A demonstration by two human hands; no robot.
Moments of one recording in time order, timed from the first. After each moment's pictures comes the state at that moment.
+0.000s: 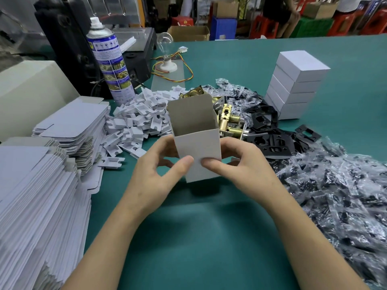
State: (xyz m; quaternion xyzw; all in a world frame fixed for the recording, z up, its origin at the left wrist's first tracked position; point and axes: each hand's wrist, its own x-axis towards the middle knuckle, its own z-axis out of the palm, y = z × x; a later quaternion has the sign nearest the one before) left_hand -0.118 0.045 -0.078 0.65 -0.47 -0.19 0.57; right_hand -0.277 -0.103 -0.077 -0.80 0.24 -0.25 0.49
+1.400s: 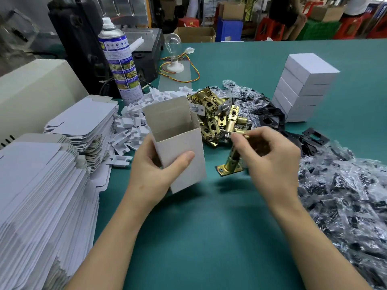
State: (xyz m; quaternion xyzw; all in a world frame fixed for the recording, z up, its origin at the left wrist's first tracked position) left_hand -0.114 0.047 -0.078 0.60 -0.36 -0.18 0.69; right_hand -0.277 -0.095 -0.069 -0.73 0.33 -0.49 0.34
